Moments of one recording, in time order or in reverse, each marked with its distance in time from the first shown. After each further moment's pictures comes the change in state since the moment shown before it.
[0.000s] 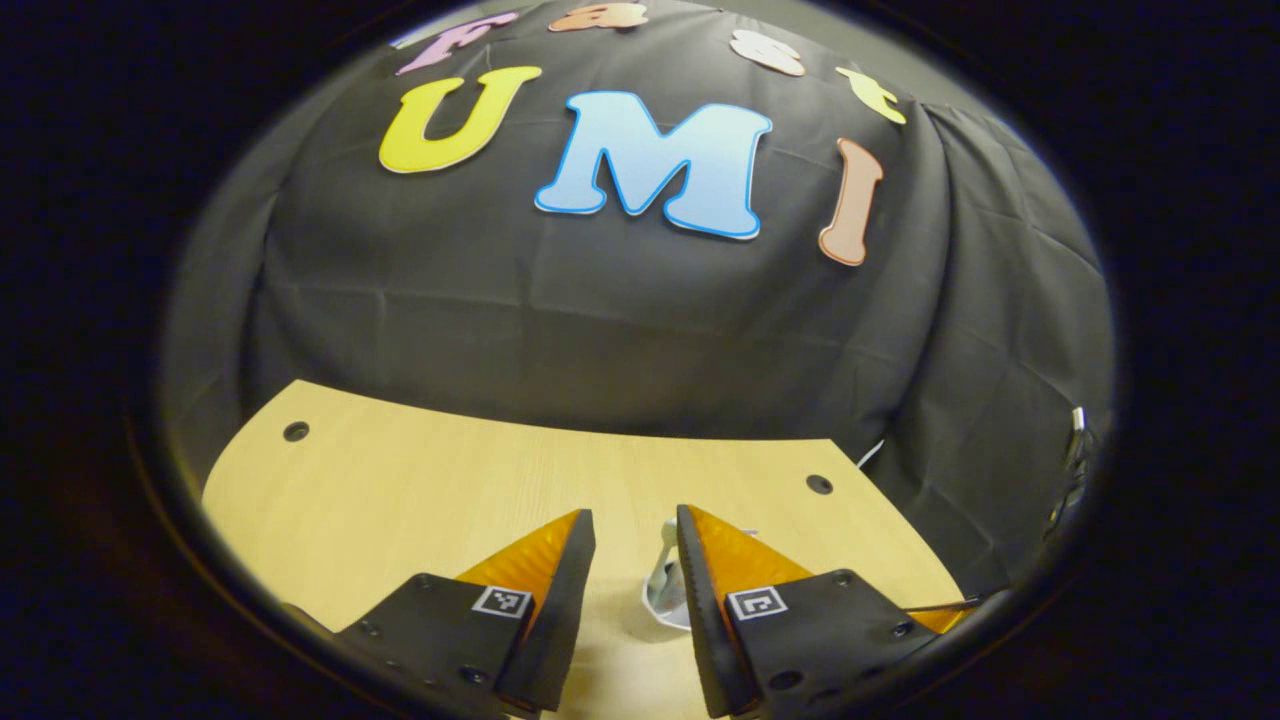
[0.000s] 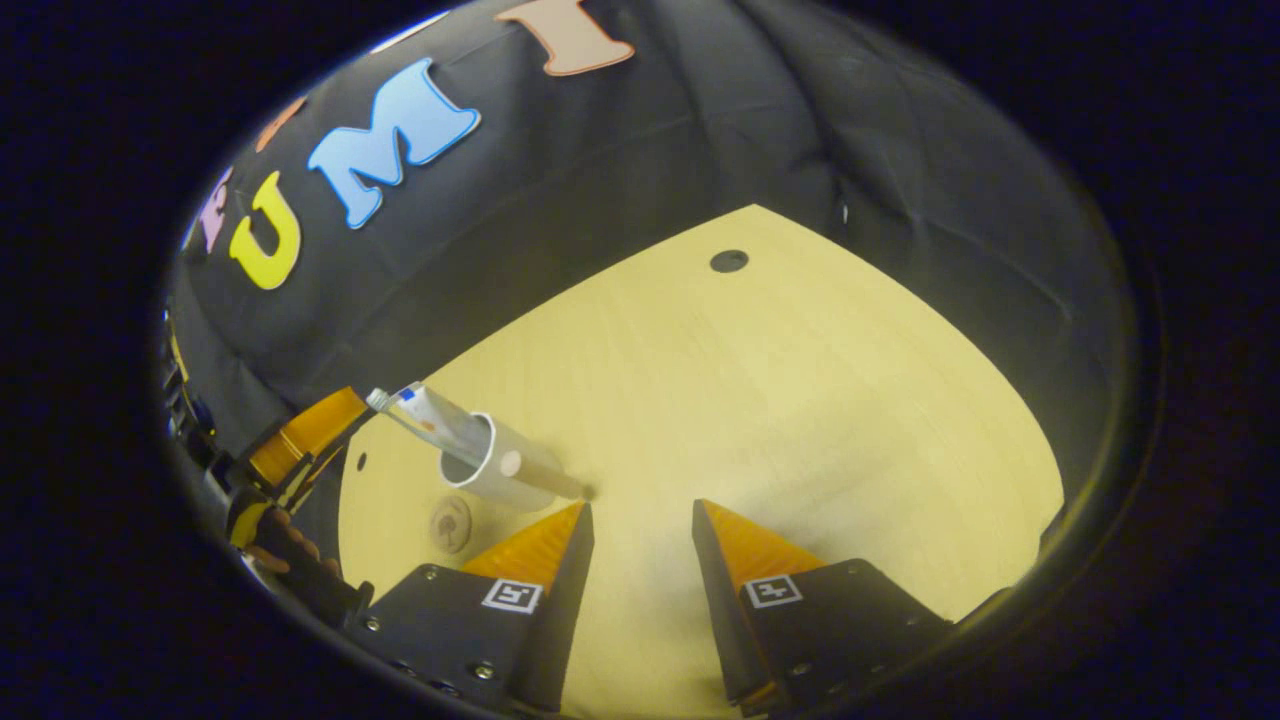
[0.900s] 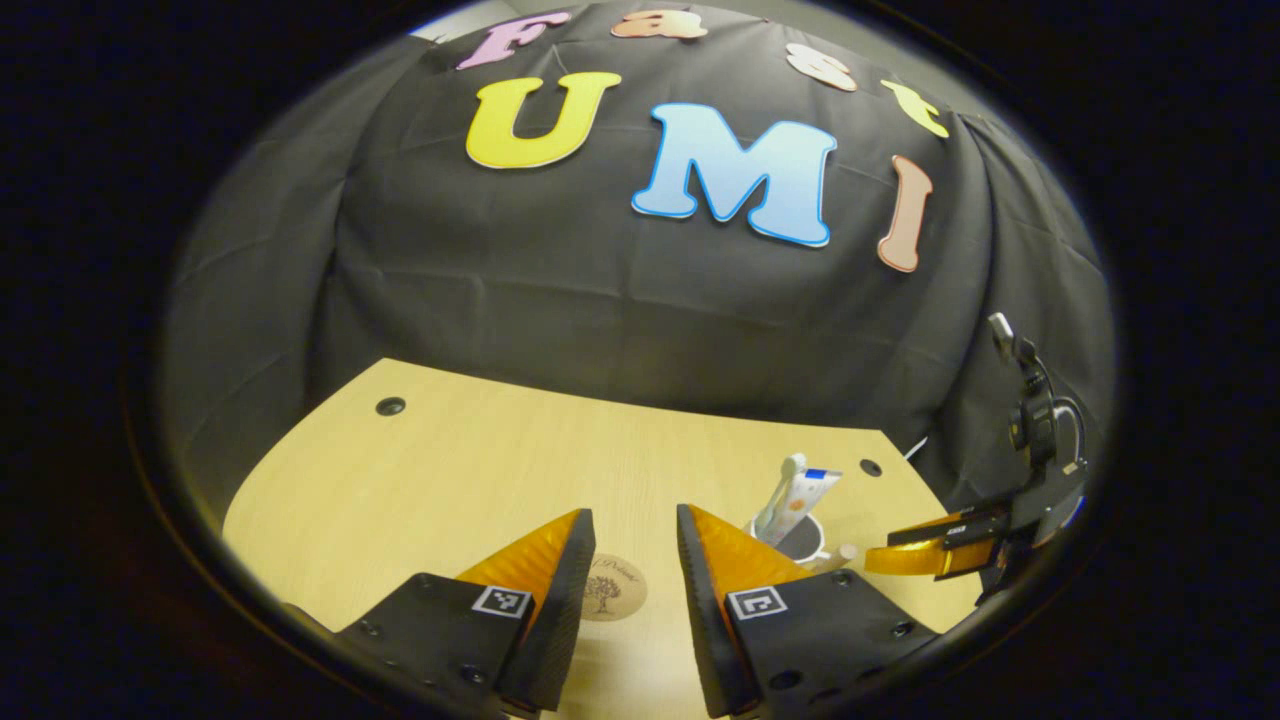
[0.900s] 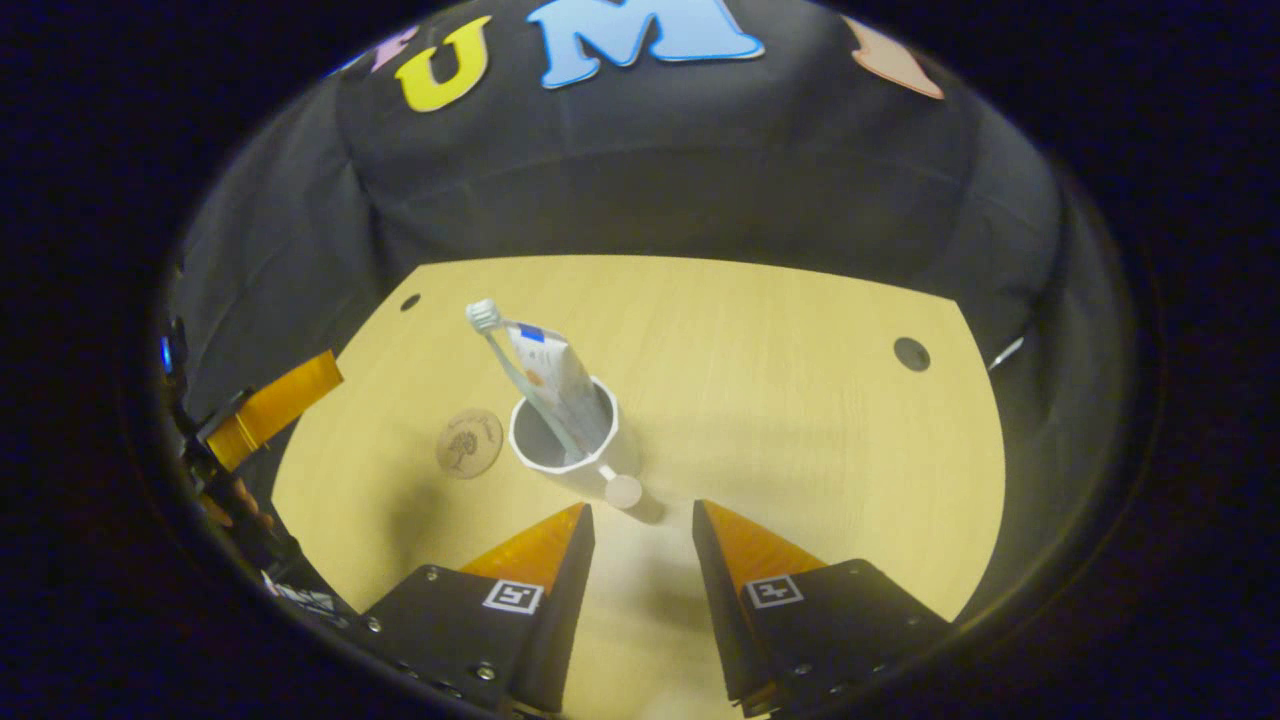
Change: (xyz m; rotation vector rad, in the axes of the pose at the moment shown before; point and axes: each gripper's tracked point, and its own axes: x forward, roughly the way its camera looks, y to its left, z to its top) left arm -0.082 0.092 -0.025 -0.049 0.029 0.158; right arm 0.043 0.069 0.022 -0.642 0.200 0.132
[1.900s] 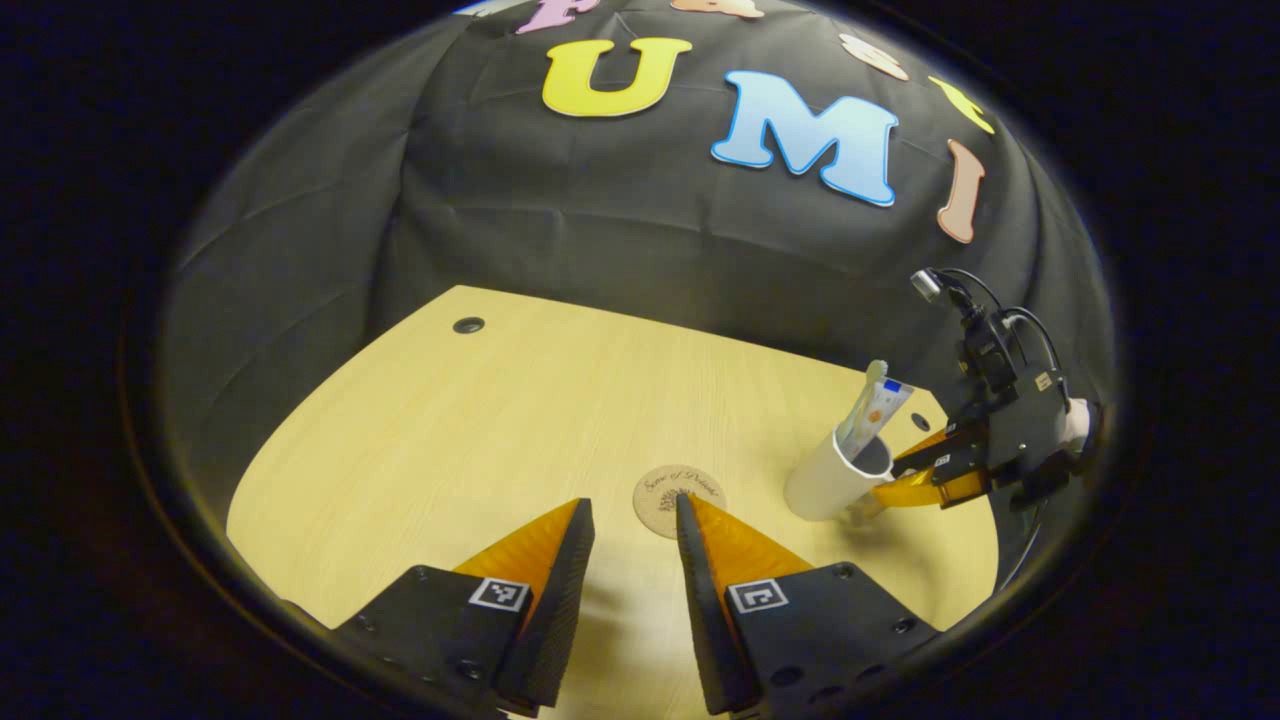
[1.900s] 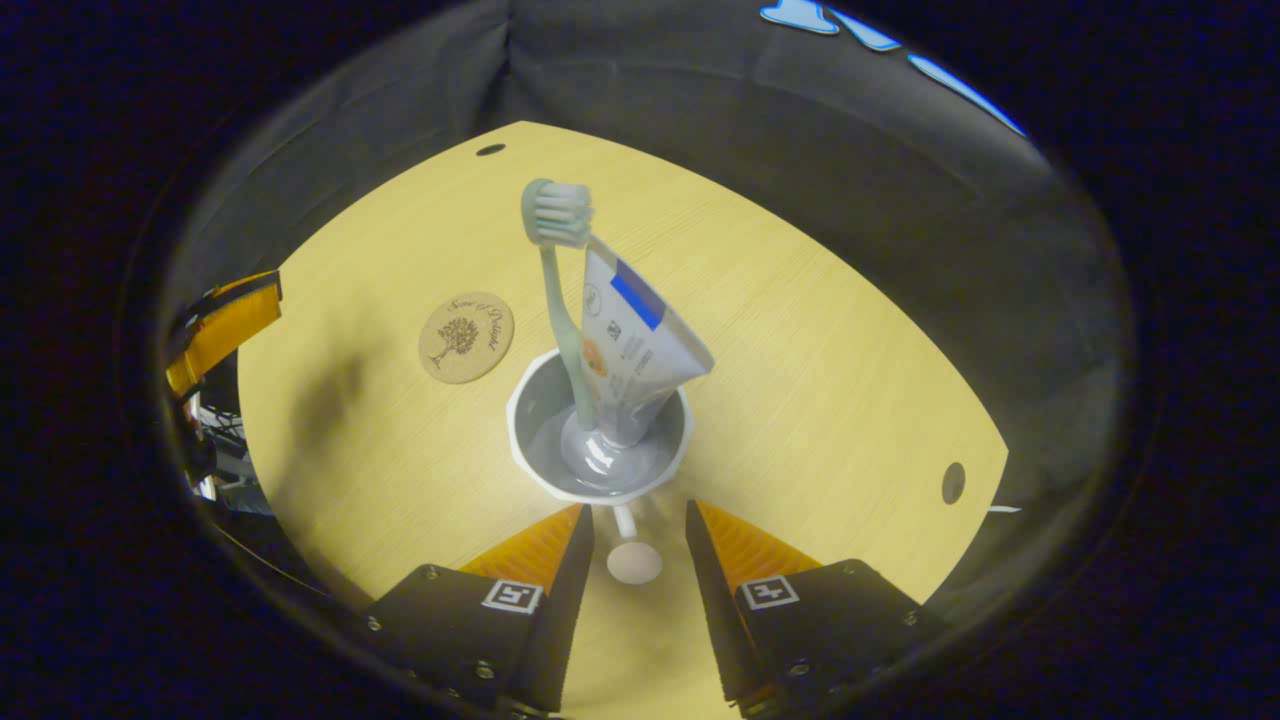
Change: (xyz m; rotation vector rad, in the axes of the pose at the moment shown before) left arm -0.047 0.070 -0.074 -0.066 0.155 0.149; right arm 0.063 0.008 0.007 -0.442 0.258 0.071
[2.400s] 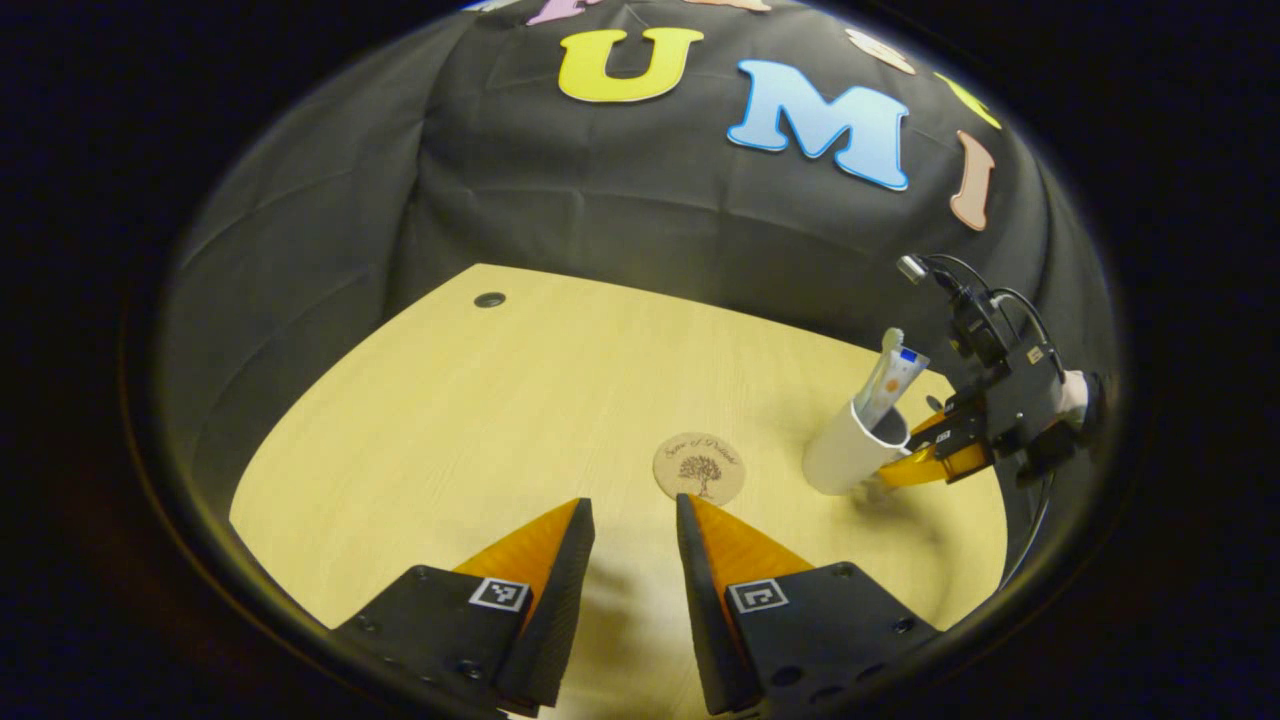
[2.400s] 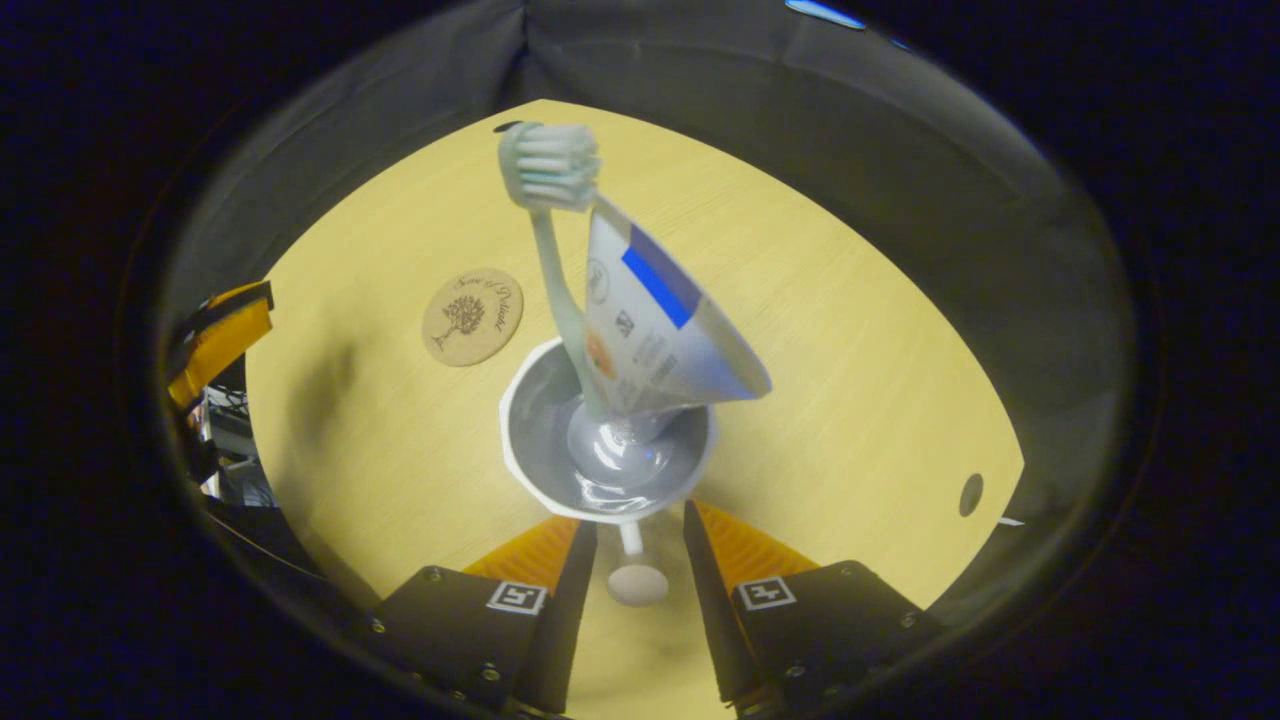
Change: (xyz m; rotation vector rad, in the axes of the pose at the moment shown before) left arm -0.011 0.013 -0.027 -0.017 0.044 0.050; right arm 0.016 0.005 -0.003 -0.032 0.067 0.062
